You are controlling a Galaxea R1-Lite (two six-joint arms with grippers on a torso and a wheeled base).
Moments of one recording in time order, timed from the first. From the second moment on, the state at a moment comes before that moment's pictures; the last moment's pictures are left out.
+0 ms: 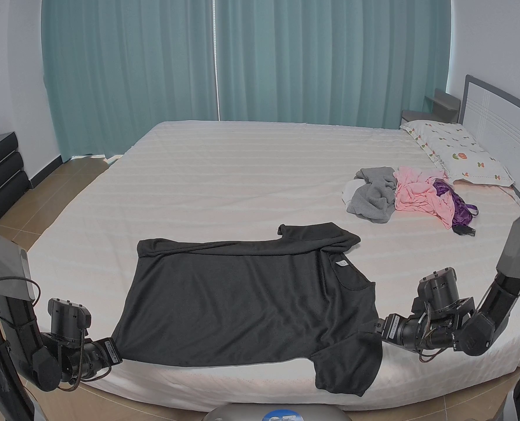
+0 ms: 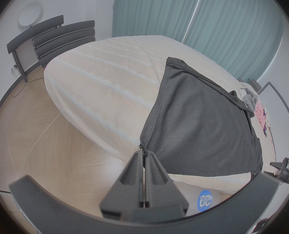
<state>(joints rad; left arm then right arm) -0.07 2.07 -0.03 -1.12 0.13 -0.51 0.35 2.05 -0.36 -0.81 0.10 0.73</state>
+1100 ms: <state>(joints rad) -0.08 2.13 -0.04 -1.13 0.13 -0.51 0.27 2.11 -0.30 -0.85 0.09 0.71</state>
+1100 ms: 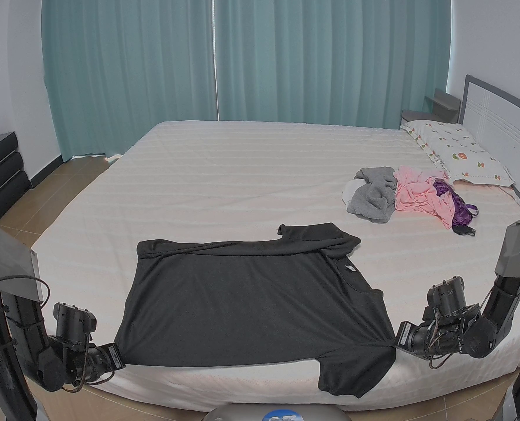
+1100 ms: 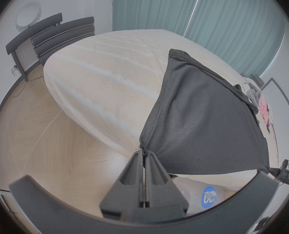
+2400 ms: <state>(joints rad) -0.05 2.02 -0.07 -1.21 0.12 -0.52 0.30 1.93 -0.29 -0.86 0.14 0.84</state>
